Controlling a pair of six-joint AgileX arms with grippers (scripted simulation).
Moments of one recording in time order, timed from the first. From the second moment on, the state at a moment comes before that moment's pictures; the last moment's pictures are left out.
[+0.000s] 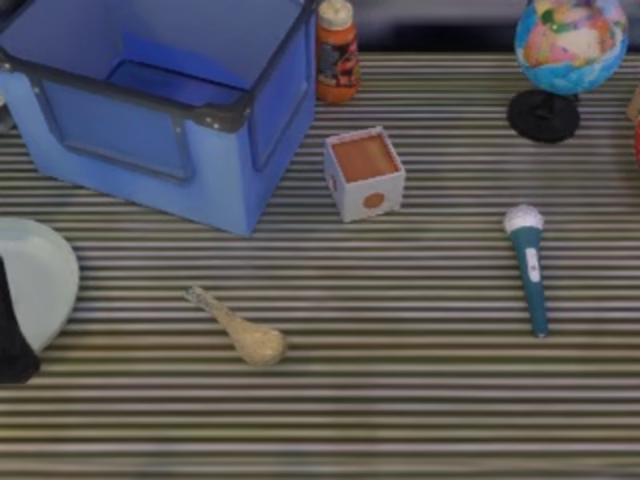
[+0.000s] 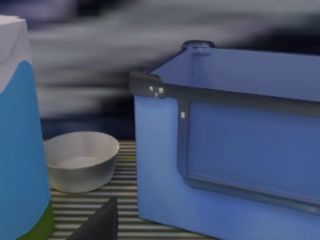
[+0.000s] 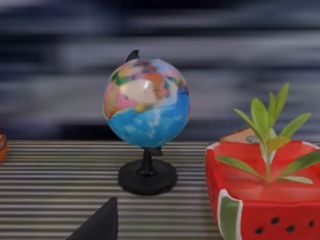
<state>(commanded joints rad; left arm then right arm) 0.00 0.00 0.00 0.00 0.00 0.00 0.00 0.00 0.00 0.00 0.00 0.00</state>
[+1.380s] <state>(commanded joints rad) 0.00 0.00 0.00 0.00 0.00 0.00 0.30 1.64 1.07 -0.76 0.03 0.32</state>
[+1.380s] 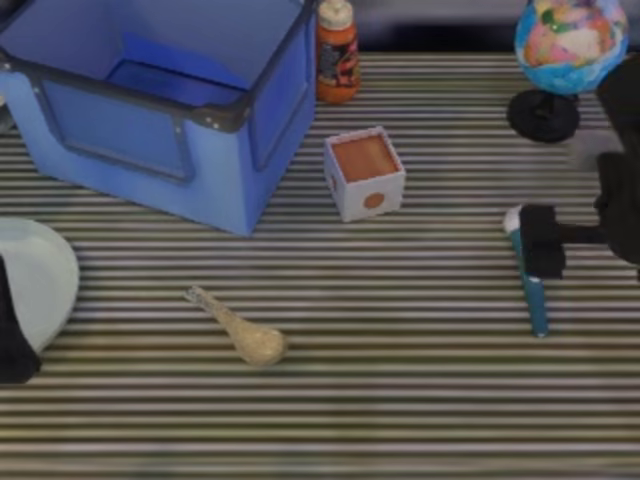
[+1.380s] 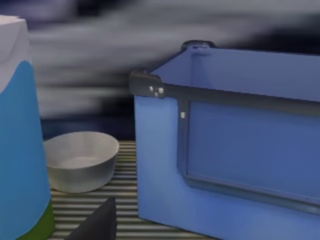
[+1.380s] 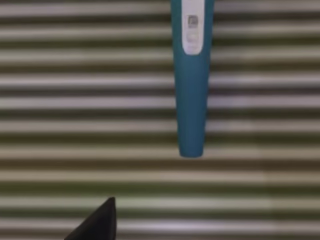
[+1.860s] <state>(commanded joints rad) 0.00 0.00 0.00 0.00 0.00 0.00 0.34 1.88 1.26 -0.86 0.04 0.37</state>
